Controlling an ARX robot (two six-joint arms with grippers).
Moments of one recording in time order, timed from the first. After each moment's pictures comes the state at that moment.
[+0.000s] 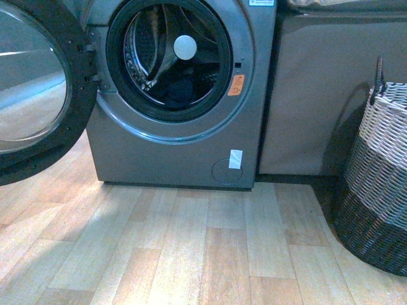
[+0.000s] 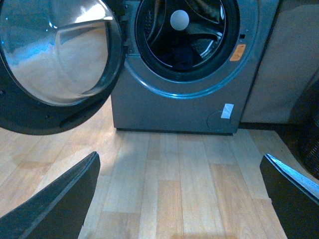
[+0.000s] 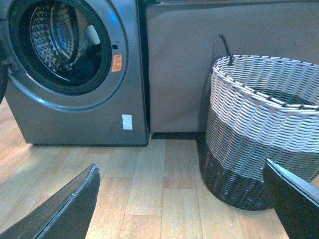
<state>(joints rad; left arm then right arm) 0.00 0.00 0.02 0.00 0.00 0.00 0.00 0.00 0.01 0.00 0.00 0.00</state>
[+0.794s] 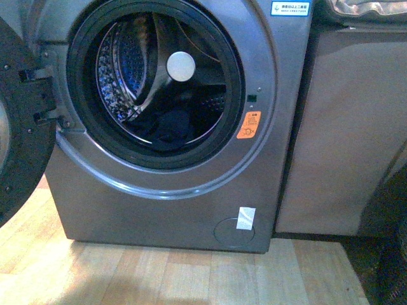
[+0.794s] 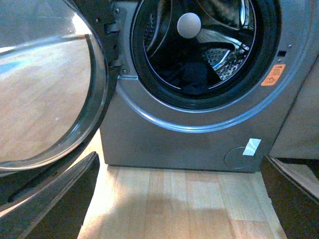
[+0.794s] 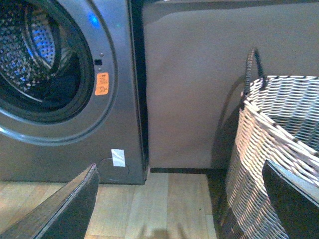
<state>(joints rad) 0.00 0.00 0.02 0.00 0.00 0.00 0.00 0.00 0.01 0.00 0.00 0.00</state>
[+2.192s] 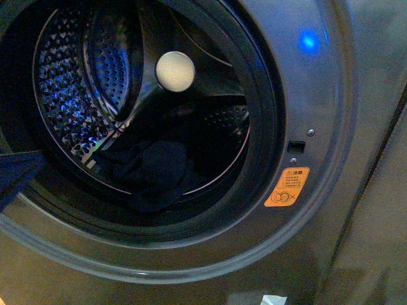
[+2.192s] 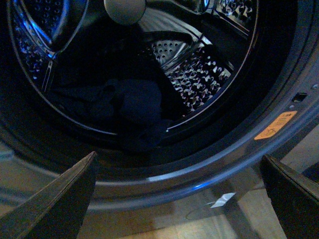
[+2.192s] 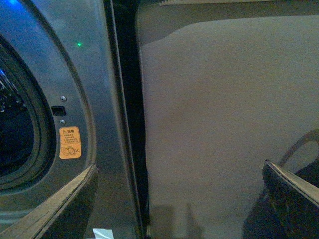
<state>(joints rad) -0.19 1.14 0.30 0.69 0.12 -0.09 0.00 0.00 0.01 0.00 0.00 0.00</state>
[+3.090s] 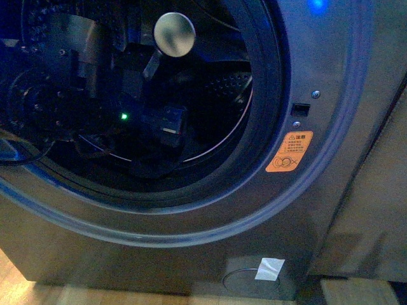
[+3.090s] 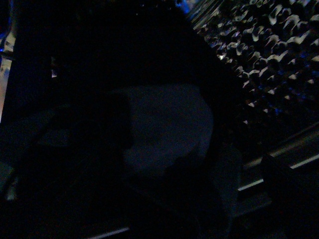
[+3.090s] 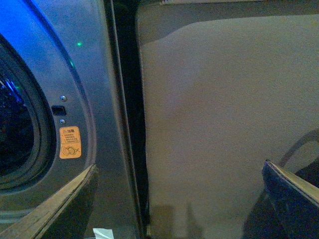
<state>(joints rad) -0.21 2.21 1.27 0.51 0.07 0.14 0.00 0.00 0.01 0.00 0.00 0.00</state>
